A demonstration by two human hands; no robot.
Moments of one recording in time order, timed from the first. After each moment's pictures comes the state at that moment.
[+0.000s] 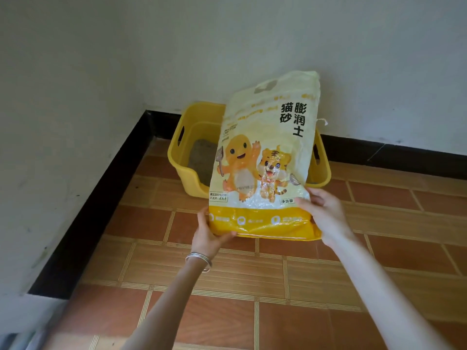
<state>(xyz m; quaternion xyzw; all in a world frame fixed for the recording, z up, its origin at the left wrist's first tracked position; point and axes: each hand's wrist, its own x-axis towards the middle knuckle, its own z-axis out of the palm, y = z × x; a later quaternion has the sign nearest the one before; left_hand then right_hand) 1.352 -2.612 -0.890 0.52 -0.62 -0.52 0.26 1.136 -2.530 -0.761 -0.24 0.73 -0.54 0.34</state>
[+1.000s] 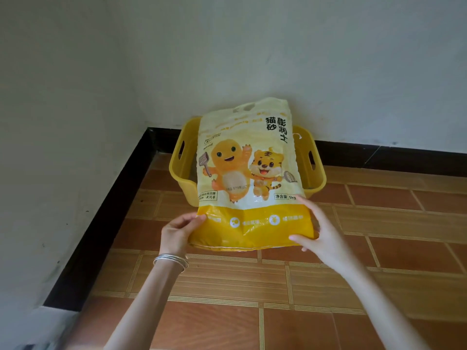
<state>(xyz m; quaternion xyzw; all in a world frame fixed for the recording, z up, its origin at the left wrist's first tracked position) 1.394 -2.620 -0.800 0.51 -0.38 -0.66 0.41 1.138 -2.481 -0.761 -0.50 0.70 -0.40 0.32</state>
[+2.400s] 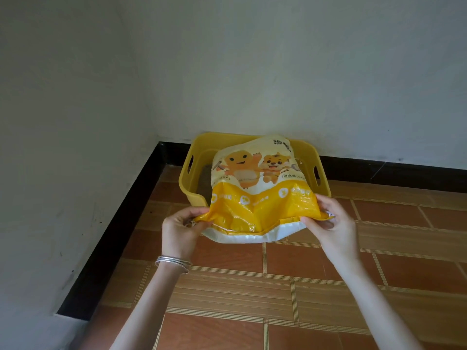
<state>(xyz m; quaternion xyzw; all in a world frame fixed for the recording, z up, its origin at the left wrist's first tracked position) 1.396 -2.629 -0.751 0.47 -0.61 -0.45 0.45 1.146 -2.505 -0.728 -0.44 0.67 -0.57 0.16</state>
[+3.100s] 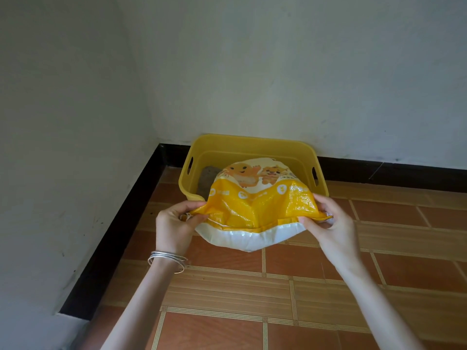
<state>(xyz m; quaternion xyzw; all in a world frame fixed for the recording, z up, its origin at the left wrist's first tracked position) 1.401 -2.627 -0.725 0.47 -0.63 -0.43 0.45 1.149 -2.500 -0.717 -0.45 0.70 -0.53 0.16</state>
